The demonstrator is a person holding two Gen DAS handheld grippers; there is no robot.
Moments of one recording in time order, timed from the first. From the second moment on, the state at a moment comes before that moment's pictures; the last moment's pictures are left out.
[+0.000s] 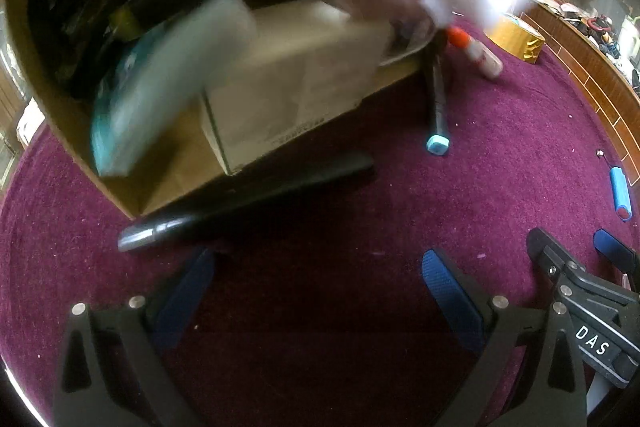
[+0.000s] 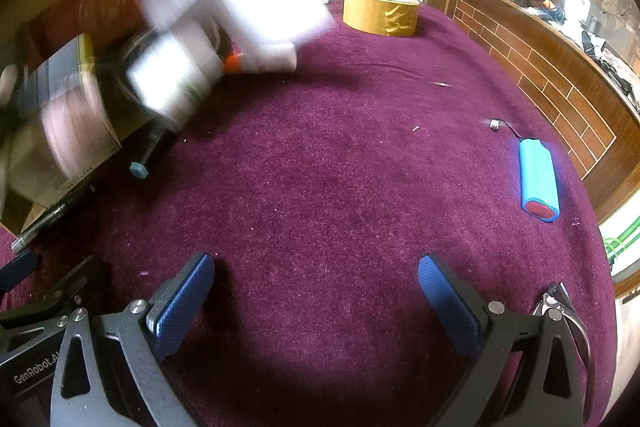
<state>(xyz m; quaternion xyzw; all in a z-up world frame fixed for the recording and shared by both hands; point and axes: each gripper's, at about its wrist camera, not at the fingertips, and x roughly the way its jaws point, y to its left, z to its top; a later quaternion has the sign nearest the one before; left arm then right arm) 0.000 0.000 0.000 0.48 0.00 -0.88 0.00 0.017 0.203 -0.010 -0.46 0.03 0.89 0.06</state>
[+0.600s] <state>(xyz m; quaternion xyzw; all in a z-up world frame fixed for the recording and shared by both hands) 0.002 0.005 -0.009 0.48 0.00 -0.88 0.00 0.018 0.202 -0.009 -0.46 0.03 0.89 0.06</state>
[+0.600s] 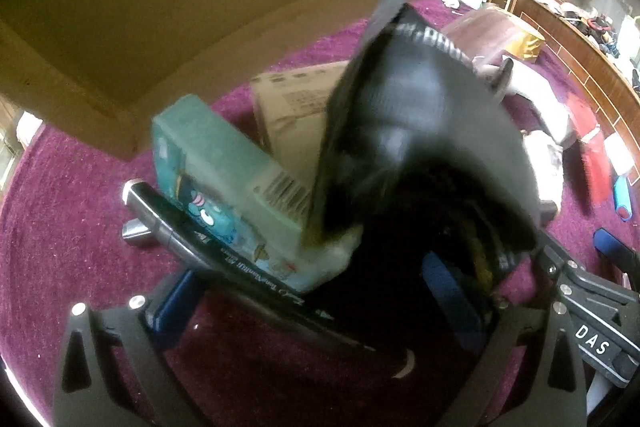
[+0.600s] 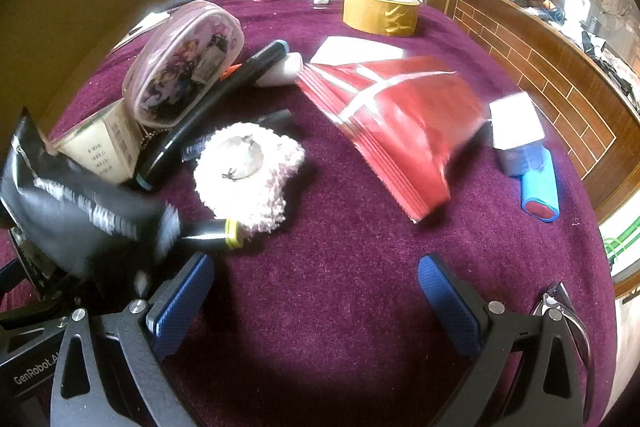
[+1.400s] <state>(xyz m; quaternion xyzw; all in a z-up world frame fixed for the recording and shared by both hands) 0.001 0.006 -0.011 0.48 0.00 -0.88 0.00 0.019 0.203 -0.009 -0.46 0.03 0.89 0.06</state>
